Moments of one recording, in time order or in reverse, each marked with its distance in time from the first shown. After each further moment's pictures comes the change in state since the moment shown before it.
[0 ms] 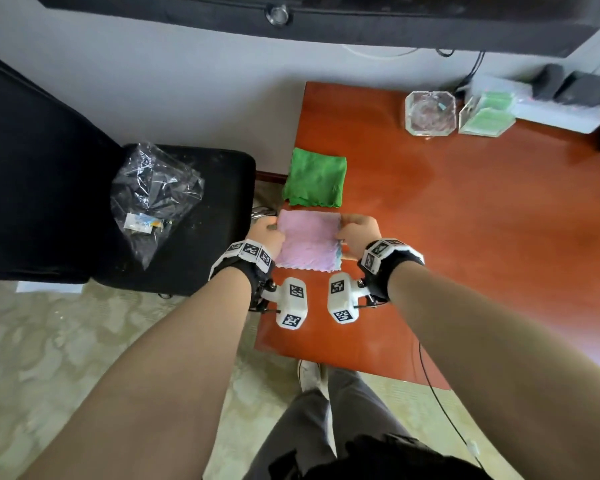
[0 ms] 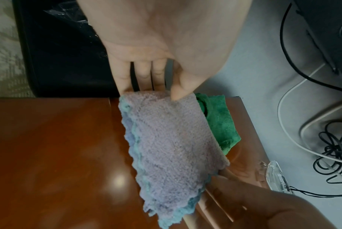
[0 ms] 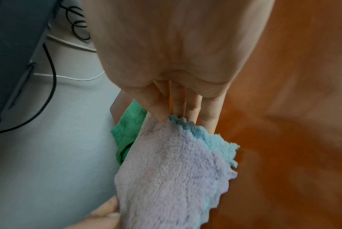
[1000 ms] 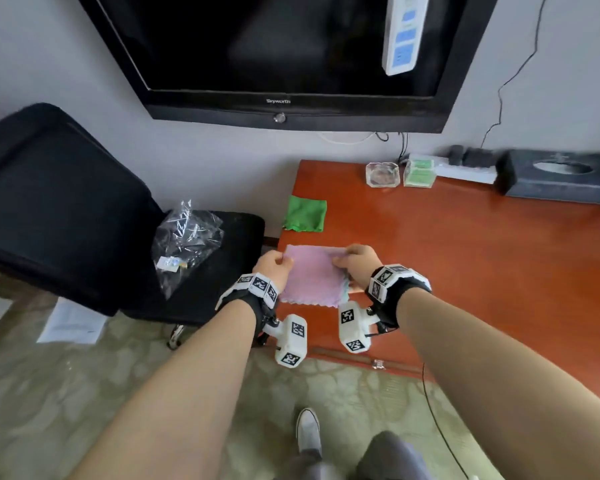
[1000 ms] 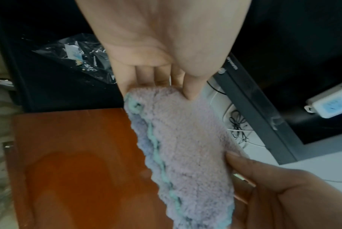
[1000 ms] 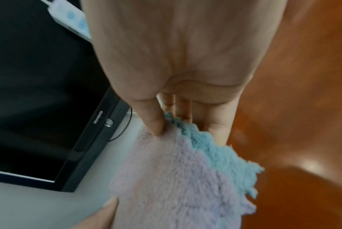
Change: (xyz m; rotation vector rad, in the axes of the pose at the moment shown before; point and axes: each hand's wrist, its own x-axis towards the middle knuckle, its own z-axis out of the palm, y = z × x) left_hand -0.173 -0.012 0.003 0.136 0.124 0.278; right_hand -0.169 0.035 -0.067 -0.157 -0.031 -0.278
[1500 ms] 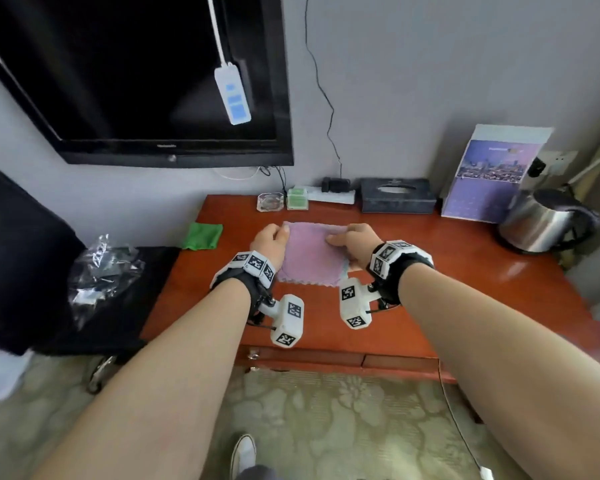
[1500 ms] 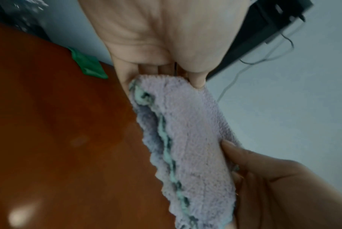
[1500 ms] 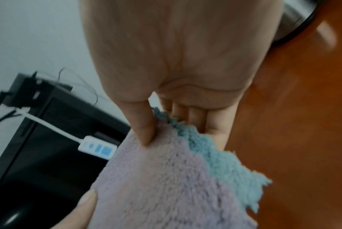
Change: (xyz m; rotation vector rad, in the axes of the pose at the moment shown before) left_hand -0.170 0.224 0.174 -0.016 0.096 0.406; right_hand -0.154 0.062 -0.305 0.122 0.120 -0.155
